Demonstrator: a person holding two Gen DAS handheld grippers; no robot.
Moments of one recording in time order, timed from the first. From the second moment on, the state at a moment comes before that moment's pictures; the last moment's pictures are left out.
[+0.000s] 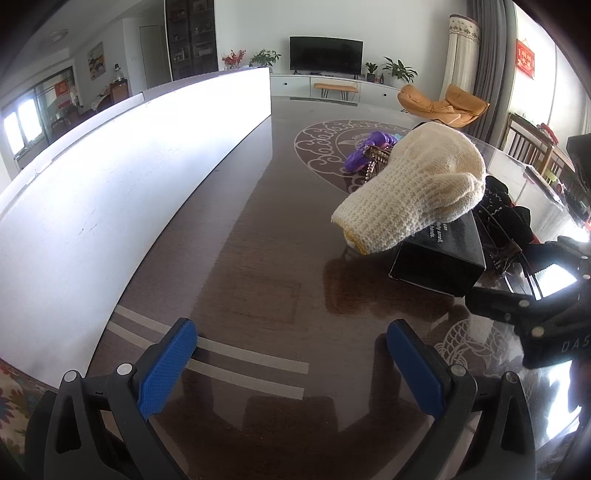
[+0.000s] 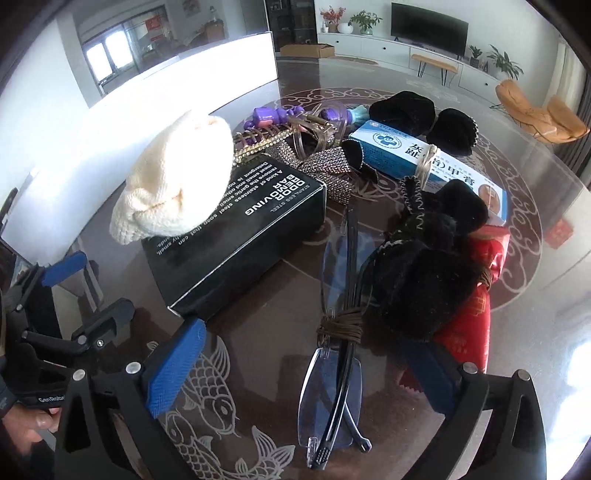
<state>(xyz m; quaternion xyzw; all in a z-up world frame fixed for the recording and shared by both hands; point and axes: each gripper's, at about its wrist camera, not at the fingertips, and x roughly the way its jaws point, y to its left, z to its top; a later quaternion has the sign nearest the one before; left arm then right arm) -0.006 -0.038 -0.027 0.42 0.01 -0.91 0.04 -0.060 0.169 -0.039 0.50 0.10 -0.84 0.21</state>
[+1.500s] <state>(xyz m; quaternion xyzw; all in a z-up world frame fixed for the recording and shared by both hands) 0.000 -0.040 -0.026 0.42 0.01 -0.91 0.03 -0.049 0.180 -0.020 0.50 0.11 -0.84 0.19</state>
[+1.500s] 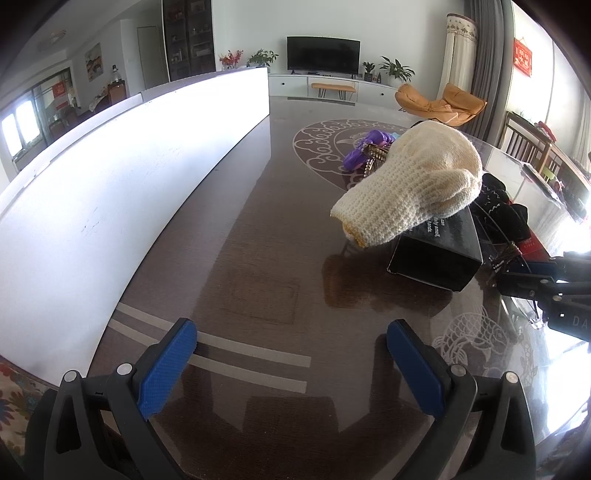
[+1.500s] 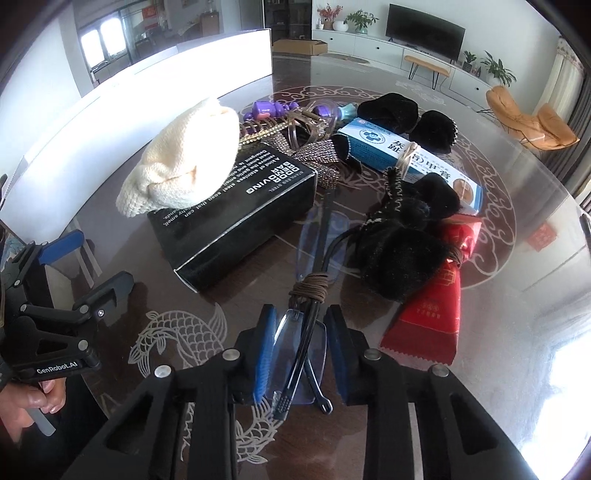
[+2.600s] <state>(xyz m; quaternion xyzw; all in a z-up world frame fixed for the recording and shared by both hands) -0.043 -0.002 0.058 0.42 -0.05 -0.90 -0.14 -0.028 0.236 -0.010 0.51 0.08 -0.82 0.23</state>
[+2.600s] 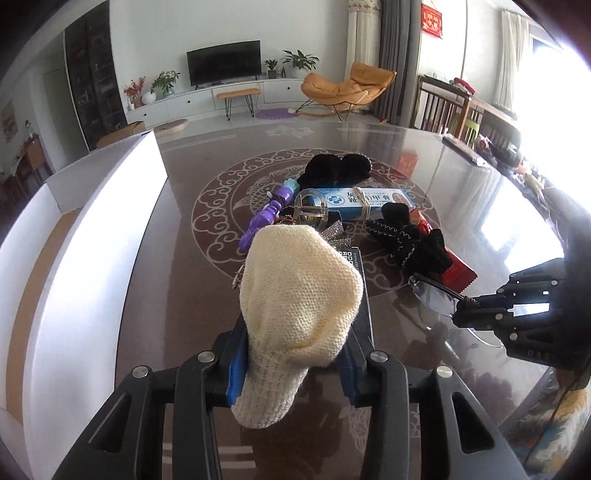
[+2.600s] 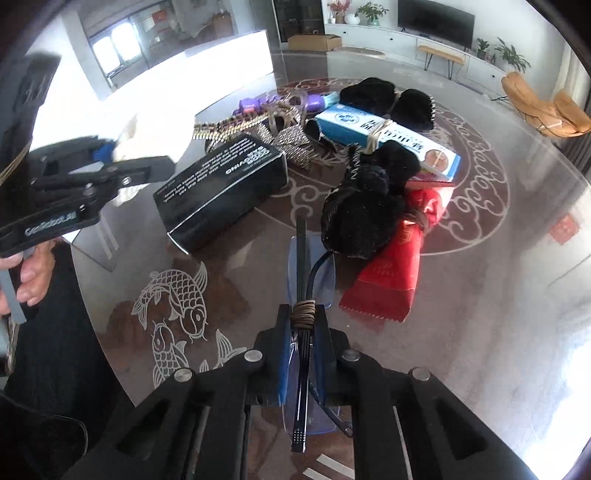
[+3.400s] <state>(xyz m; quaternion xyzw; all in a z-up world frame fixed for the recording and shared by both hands) -0.047 -0.349 0.102 0.45 0.14 -0.88 0.09 -0.074 -0.072 0.137 0.41 0.04 -0.79 0.46</state>
